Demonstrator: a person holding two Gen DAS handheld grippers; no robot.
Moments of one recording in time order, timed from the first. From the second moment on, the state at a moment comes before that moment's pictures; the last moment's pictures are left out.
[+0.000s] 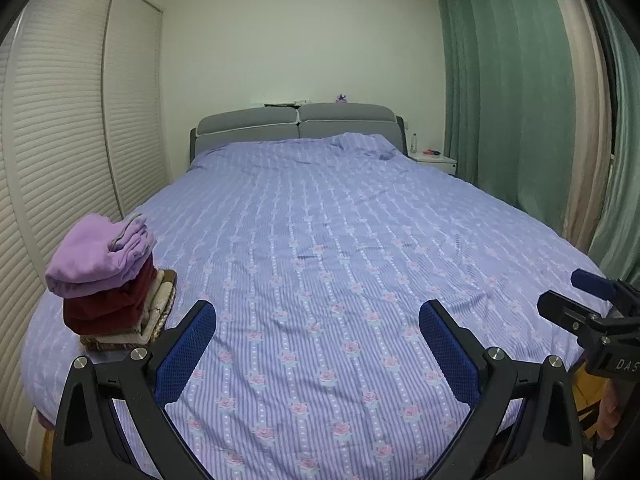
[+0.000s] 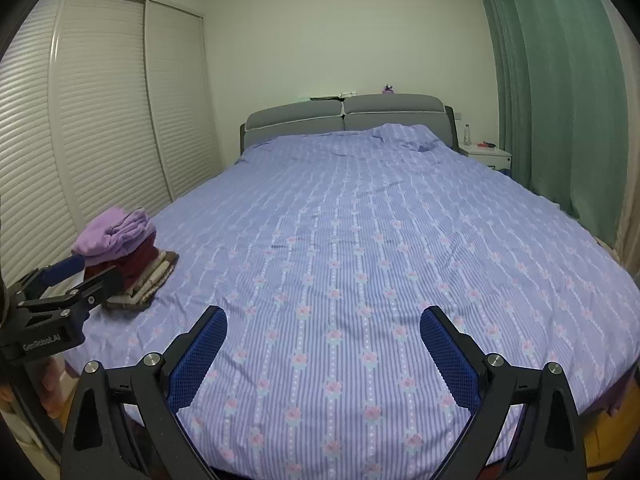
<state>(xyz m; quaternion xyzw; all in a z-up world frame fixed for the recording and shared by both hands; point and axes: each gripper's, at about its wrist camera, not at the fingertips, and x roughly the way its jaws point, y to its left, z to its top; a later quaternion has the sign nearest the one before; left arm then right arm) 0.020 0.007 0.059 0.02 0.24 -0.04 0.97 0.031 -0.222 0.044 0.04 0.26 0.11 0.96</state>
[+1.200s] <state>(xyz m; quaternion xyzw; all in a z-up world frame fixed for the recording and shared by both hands) 0.010 -0.002 0.056 0.01 0.25 -0.06 0.97 0.024 -0.231 0.041 0.05 0.26 0.11 0.96</state>
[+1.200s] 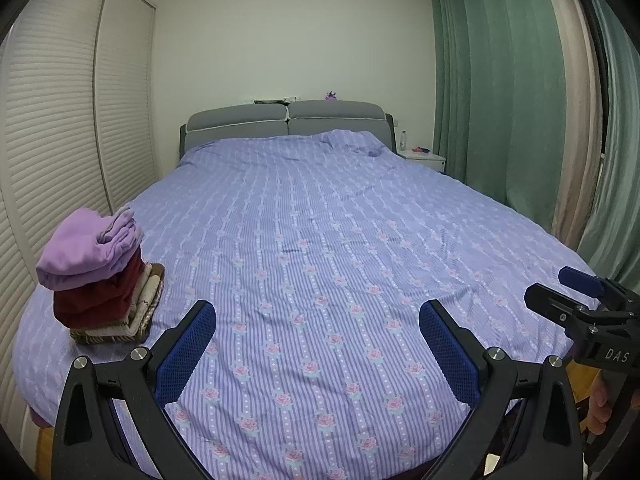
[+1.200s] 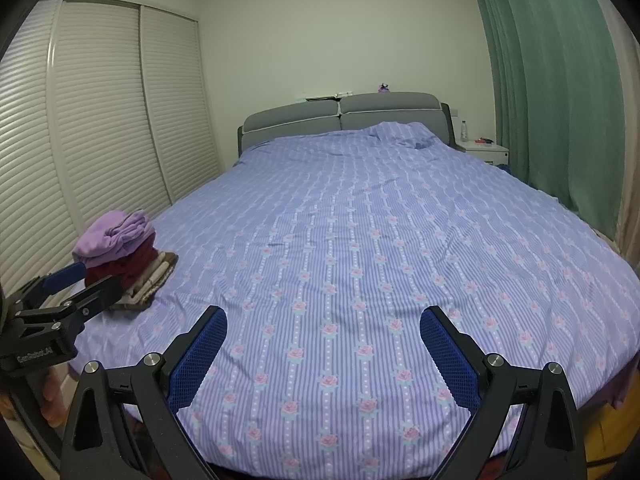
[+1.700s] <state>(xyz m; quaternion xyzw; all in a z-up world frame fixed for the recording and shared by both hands) 0.007 -0.005 0.058 0.02 0.25 -0.06 0.97 0.022 -0.232 0.041 0.05 0.26 0.11 0.96</state>
